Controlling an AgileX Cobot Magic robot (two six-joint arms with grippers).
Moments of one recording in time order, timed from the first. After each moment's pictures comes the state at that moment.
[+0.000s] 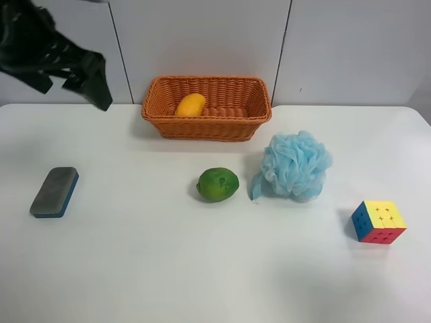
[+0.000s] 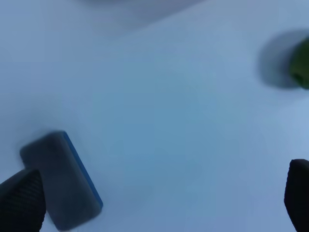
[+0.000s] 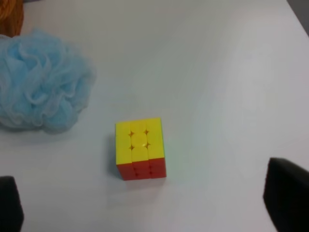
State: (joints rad) left arm -0.38 1.35 -1.19 -0.02 0.98 0.01; right arm 0.00 0.00 -0.48 -0.05 1.07 0.08
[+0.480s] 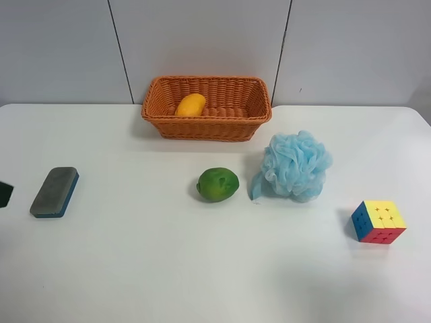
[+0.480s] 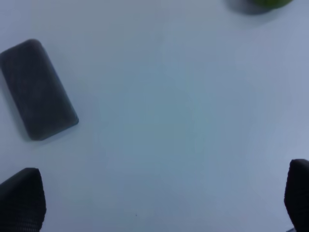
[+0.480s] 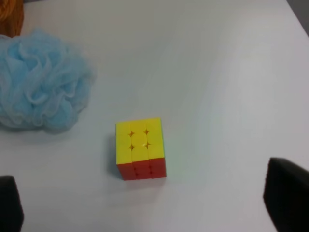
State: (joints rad) left arm -0.38 0.62 -0.69 -0.06 0.98 0.01; right arm 0.00 0.00 -0.48 -0.05 1.07 0.08
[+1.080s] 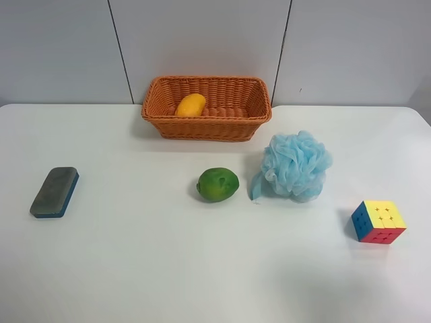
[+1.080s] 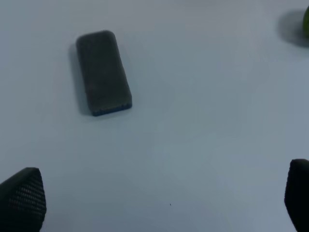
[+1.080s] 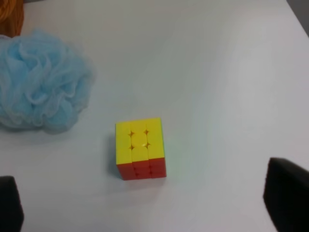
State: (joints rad) left arm -0.09 0.11 -0.52 -0.09 1.06 0.08; right arm 0.00 0.00 -0.48 -0.05 1.07 0.08
